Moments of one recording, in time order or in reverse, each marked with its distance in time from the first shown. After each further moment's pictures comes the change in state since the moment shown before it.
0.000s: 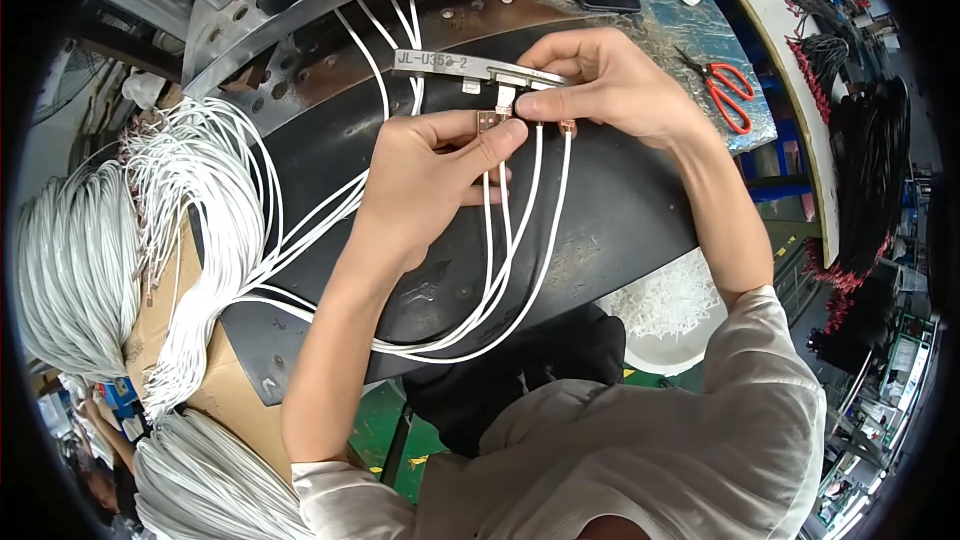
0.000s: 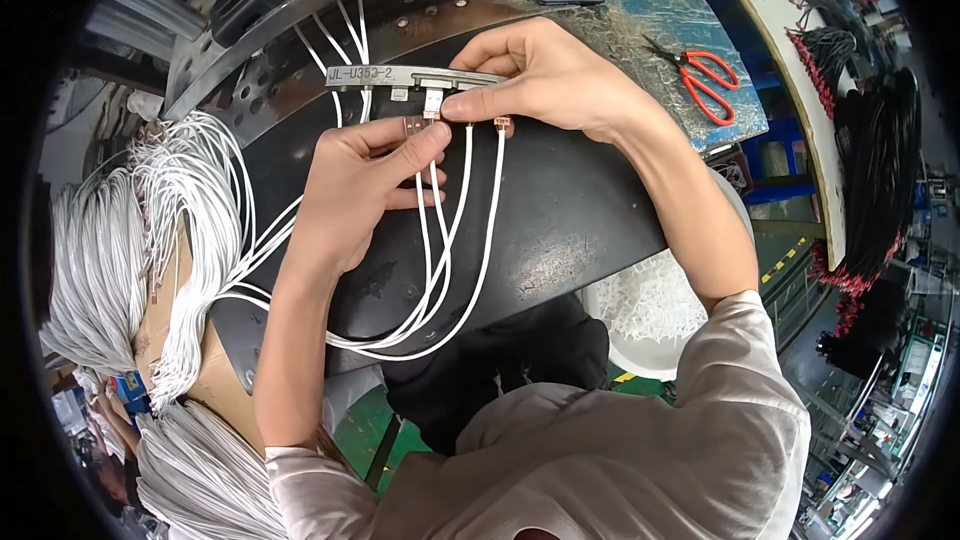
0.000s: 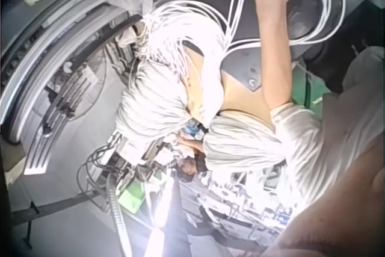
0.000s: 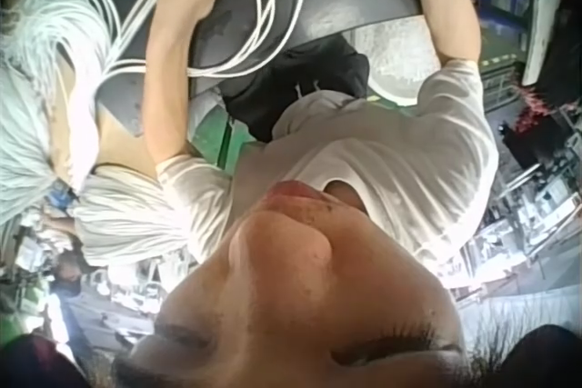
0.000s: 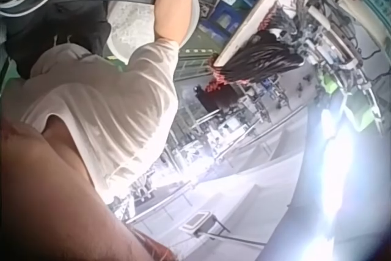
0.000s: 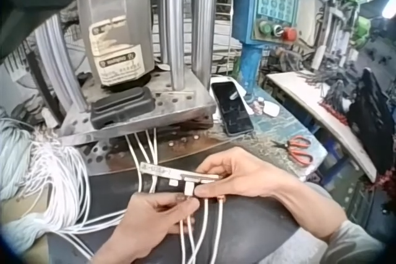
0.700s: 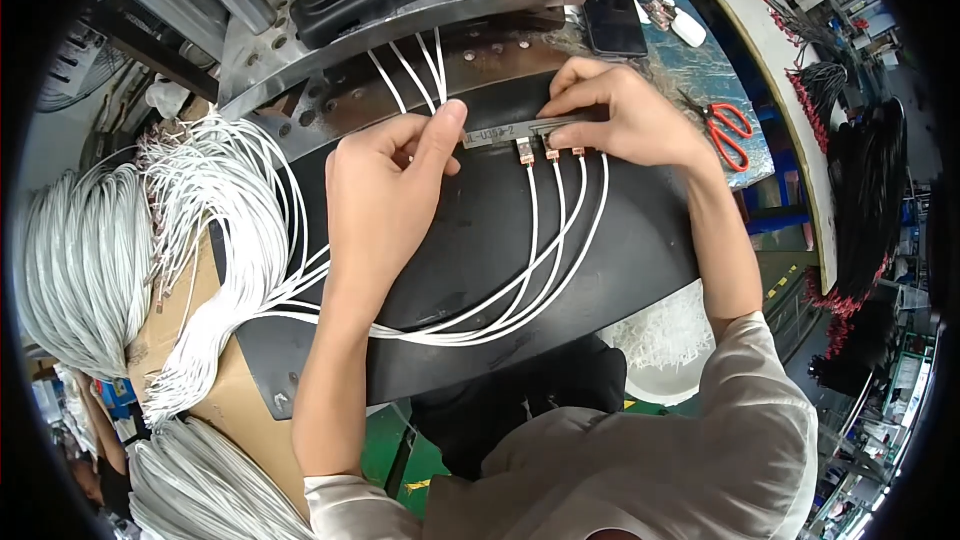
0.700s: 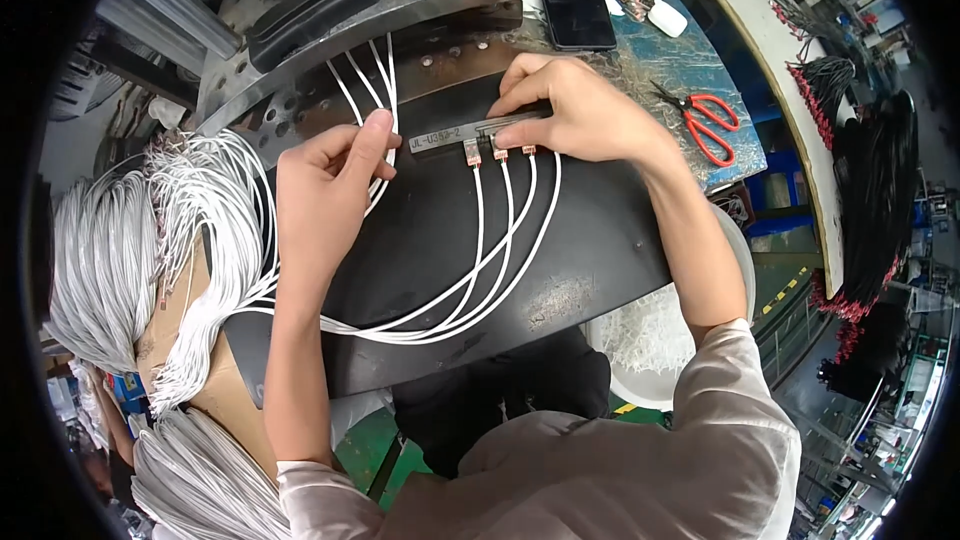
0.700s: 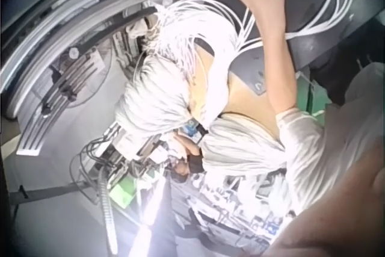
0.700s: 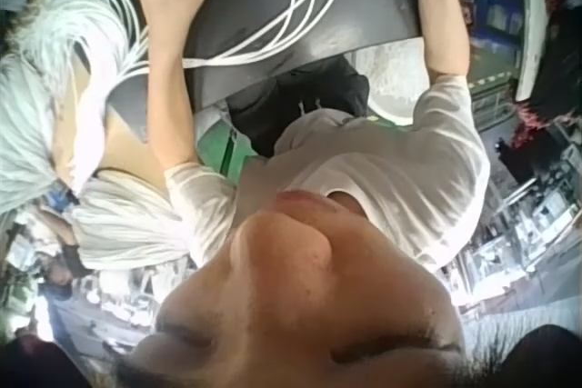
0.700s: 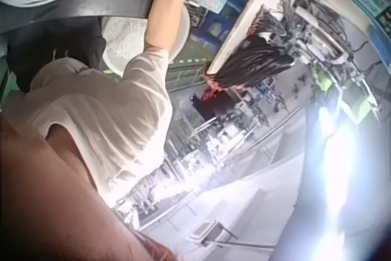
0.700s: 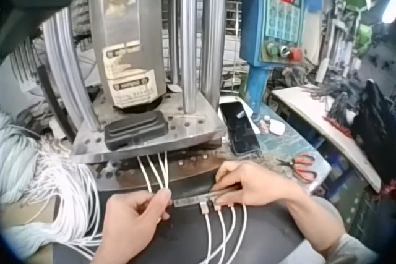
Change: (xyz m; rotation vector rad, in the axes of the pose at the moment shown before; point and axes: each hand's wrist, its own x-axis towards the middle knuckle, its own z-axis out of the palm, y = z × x) left_hand -0.001 0.021 -0.028 0.513 0.352 0.263; right_hand 0.011 -0.001 -0.029 -0.661 0.007 -0.336
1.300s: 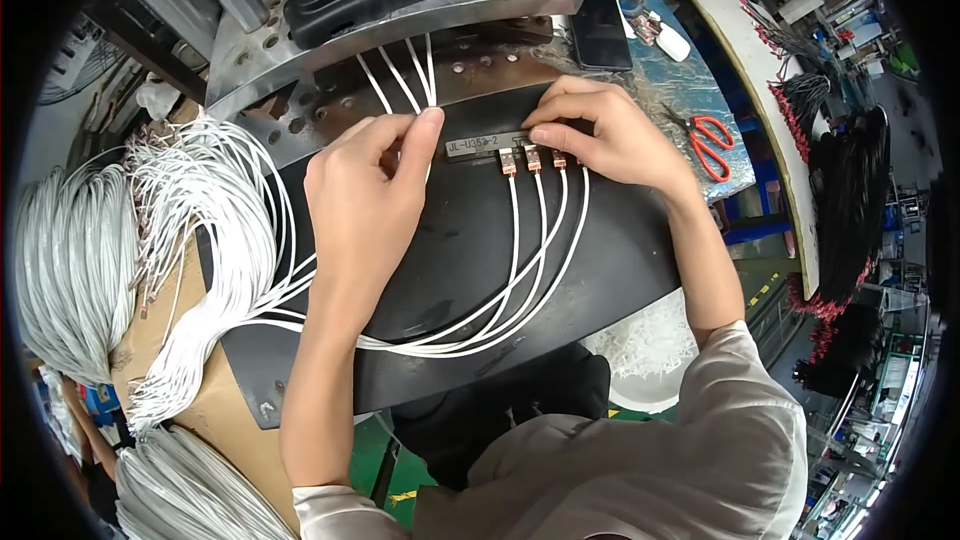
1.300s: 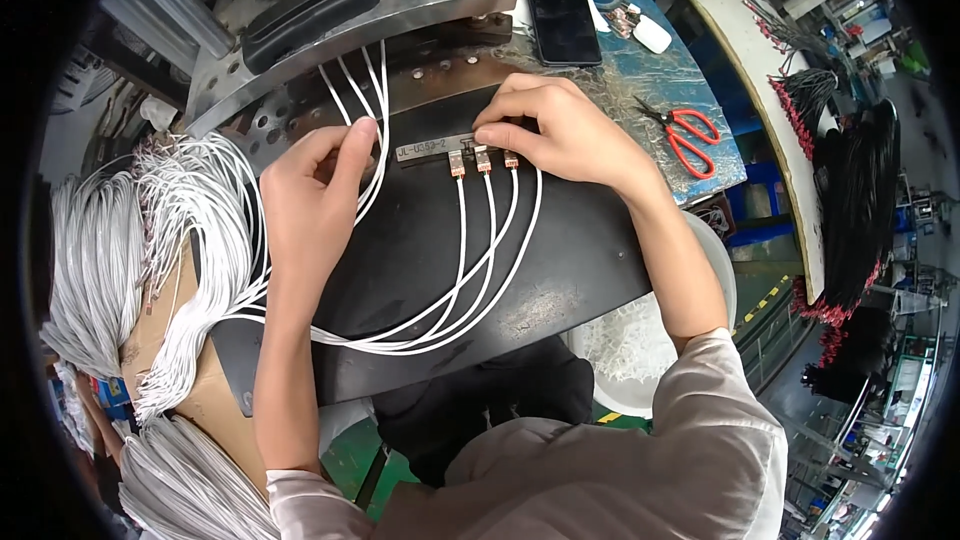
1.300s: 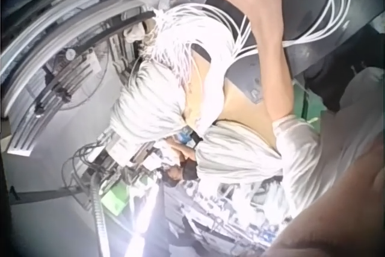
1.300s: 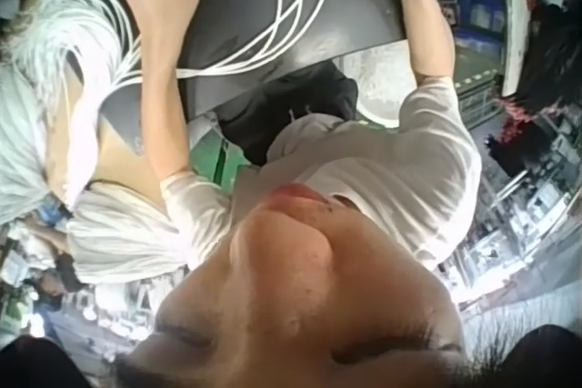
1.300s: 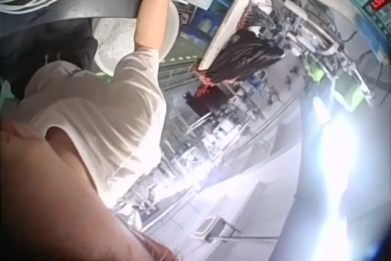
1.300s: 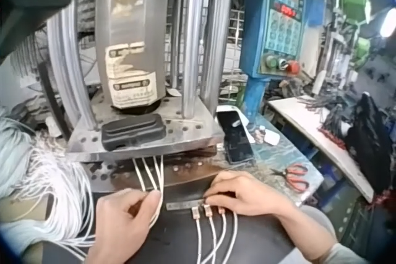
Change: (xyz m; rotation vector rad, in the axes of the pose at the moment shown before) left_hand 0.002 -0.009 0.000 0.100 0.216 0.188; right_hand -0.004 -0.008 0.007 -0.022 0.038 0.031
